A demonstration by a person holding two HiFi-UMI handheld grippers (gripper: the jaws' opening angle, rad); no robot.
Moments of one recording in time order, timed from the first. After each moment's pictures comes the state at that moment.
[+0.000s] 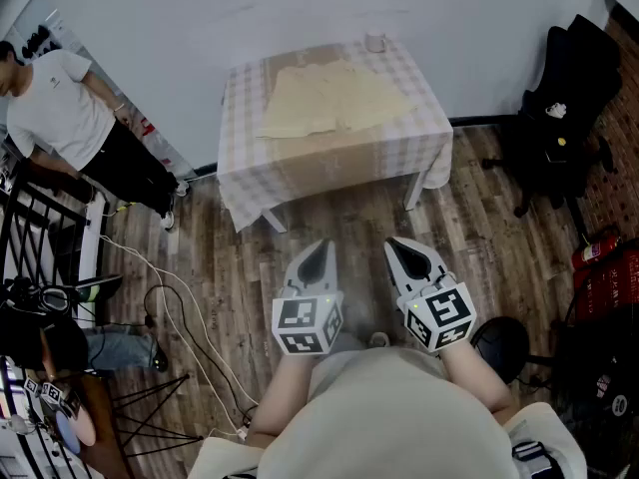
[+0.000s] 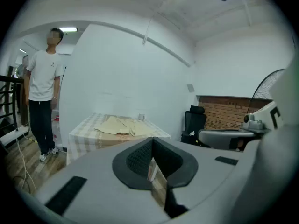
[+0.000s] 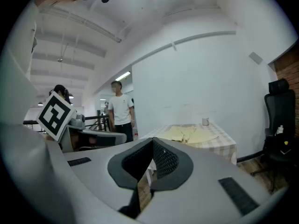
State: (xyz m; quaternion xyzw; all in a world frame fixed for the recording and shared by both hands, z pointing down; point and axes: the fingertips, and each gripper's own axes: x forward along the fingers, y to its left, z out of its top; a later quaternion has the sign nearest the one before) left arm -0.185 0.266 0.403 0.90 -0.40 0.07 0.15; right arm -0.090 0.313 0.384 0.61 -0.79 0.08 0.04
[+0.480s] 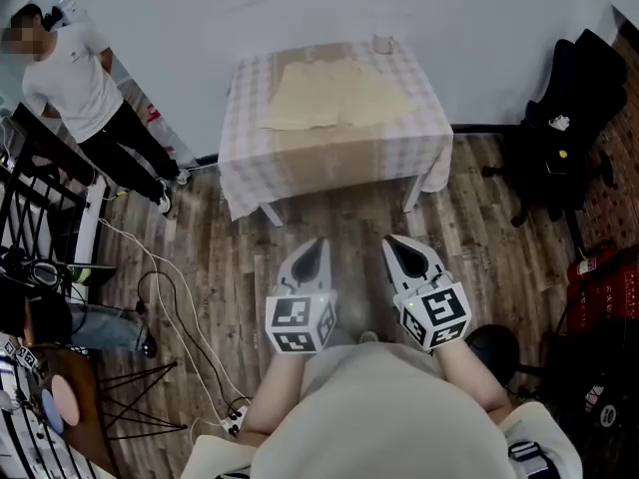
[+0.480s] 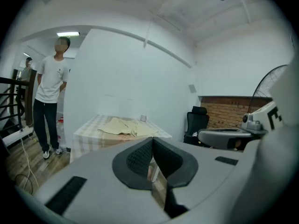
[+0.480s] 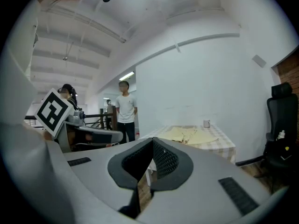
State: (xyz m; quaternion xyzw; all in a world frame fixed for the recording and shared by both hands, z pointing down) left arm -0.194 0.287 0.402 0.90 -0.42 0.06 0.14; right arm -0.090 0.329 0.386 0.60 -0.80 0.06 0.05
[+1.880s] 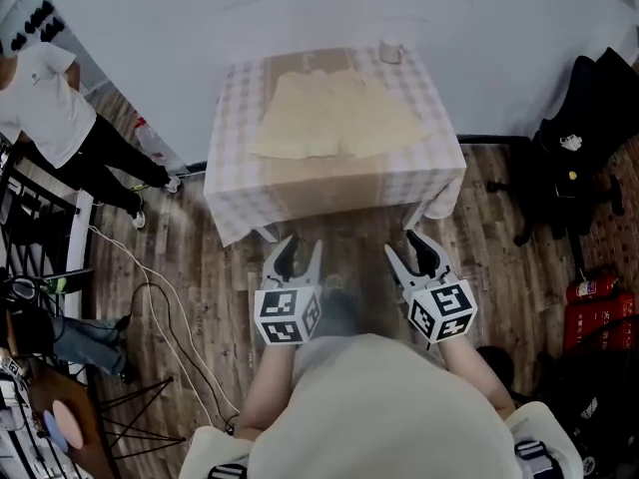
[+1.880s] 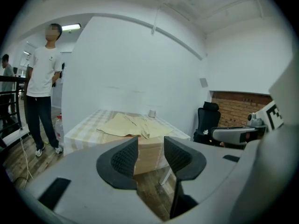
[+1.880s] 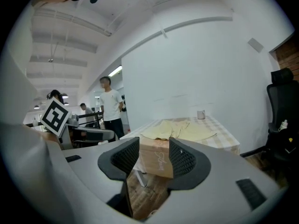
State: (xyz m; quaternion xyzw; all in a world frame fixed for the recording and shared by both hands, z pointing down) left arm -0.166 0.127 0.447 0.88 -0.44 0.09 0.17; right arm -0.010 0.187 0.429 0.61 -0.78 0.13 0.06
